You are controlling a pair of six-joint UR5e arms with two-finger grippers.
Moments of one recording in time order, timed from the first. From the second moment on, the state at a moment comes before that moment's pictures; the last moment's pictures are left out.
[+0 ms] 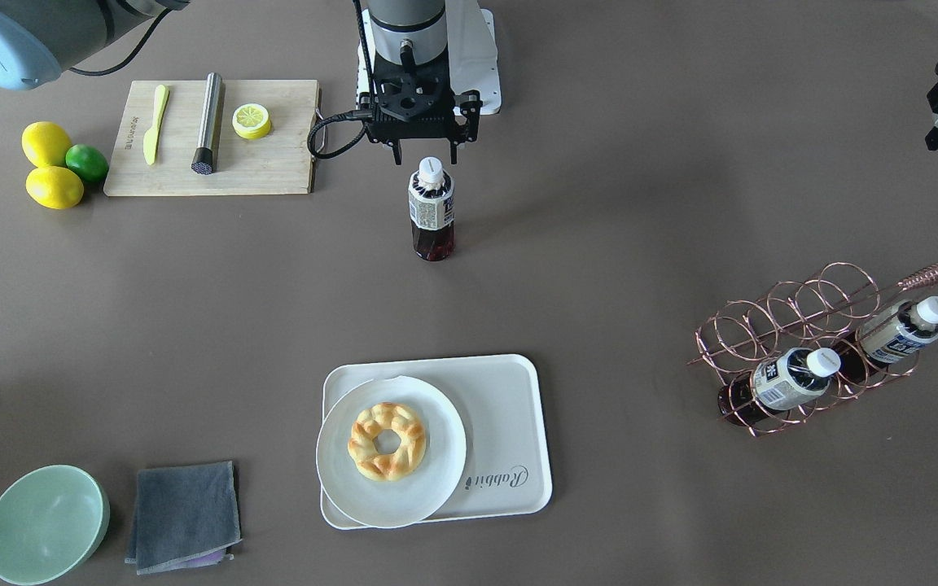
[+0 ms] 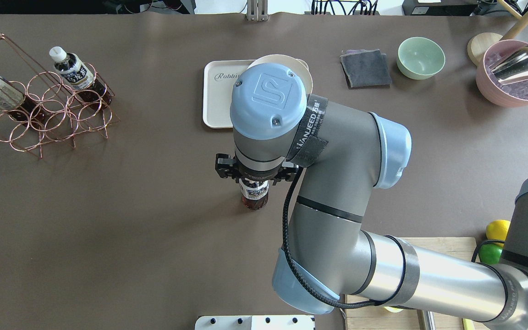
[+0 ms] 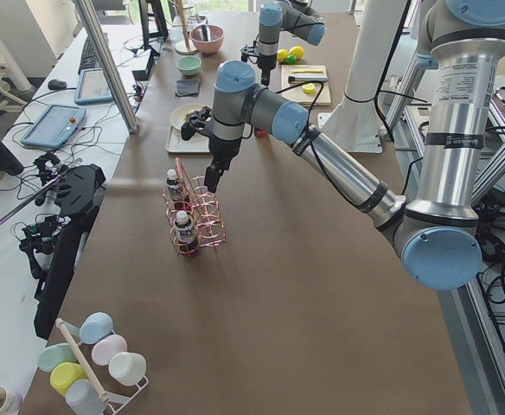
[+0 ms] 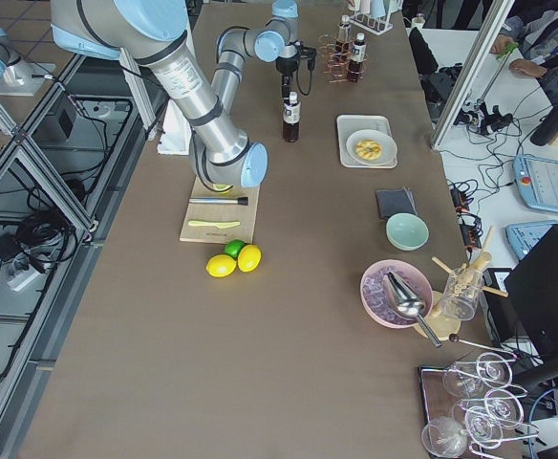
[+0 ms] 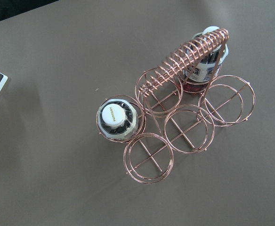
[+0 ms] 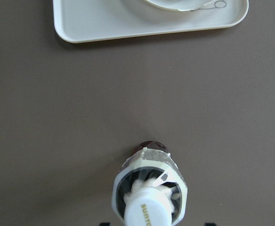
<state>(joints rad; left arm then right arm) -1.37 -1.64 -2.19 -1.34 -2.23 -0.15 0.47 -0.70 1.84 -1.92 1.86 1.29</state>
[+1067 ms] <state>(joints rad) -1.38 -1.63 -2.19 -1.35 -2.24 -0.15 0.50 -0.67 1.82 -1.90 1.84 1.26</state>
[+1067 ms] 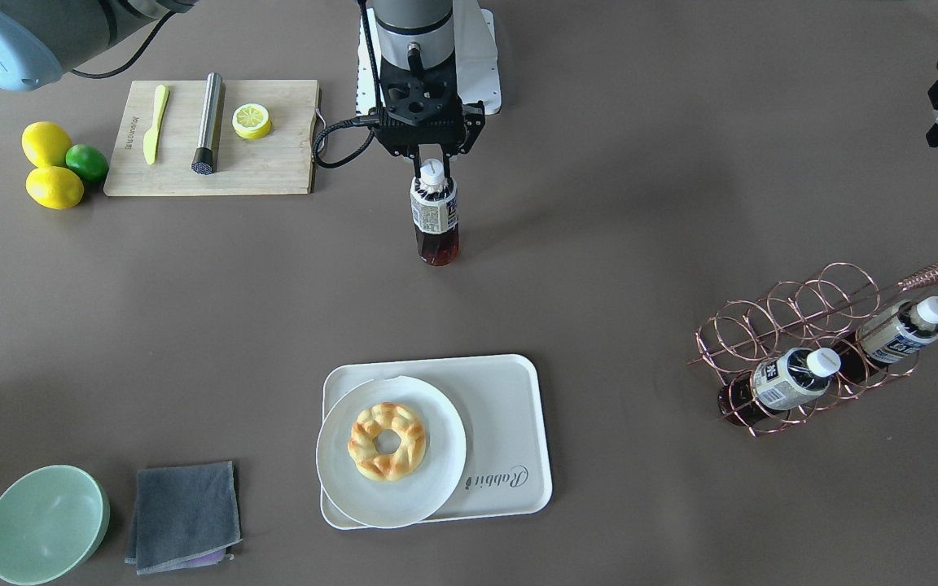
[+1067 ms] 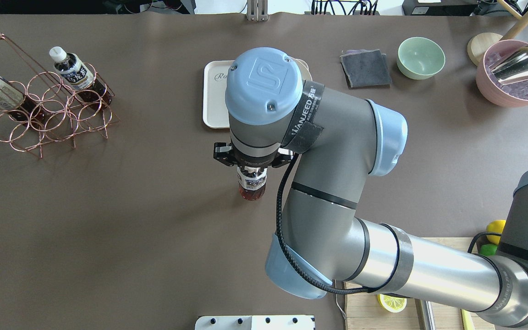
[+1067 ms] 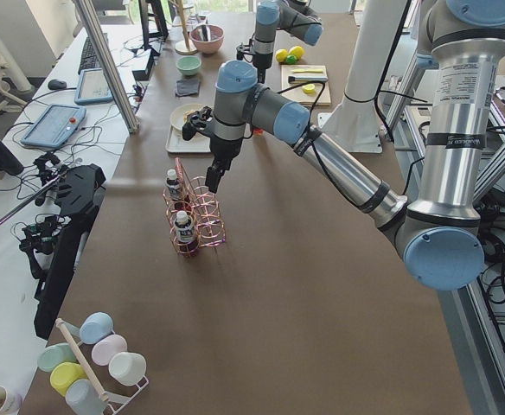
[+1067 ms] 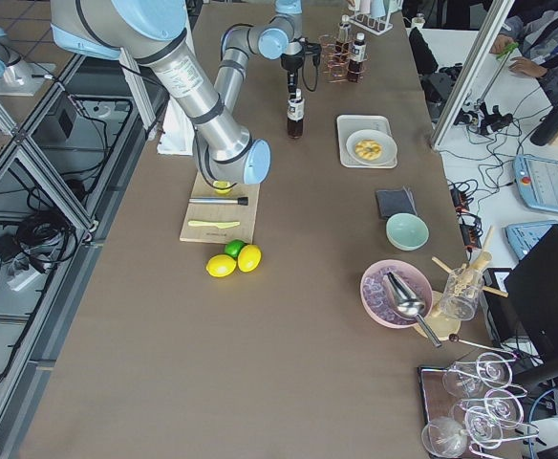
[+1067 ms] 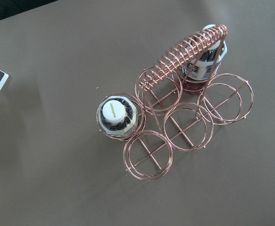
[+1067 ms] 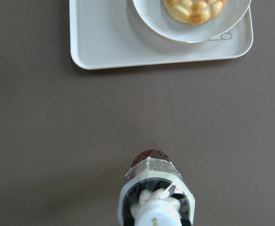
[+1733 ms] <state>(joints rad) -1.38 -1.56 -2.24 -1.38 -2.24 -0.16 0.71 -0.45 1.50 -1.84 1.96 1.10</state>
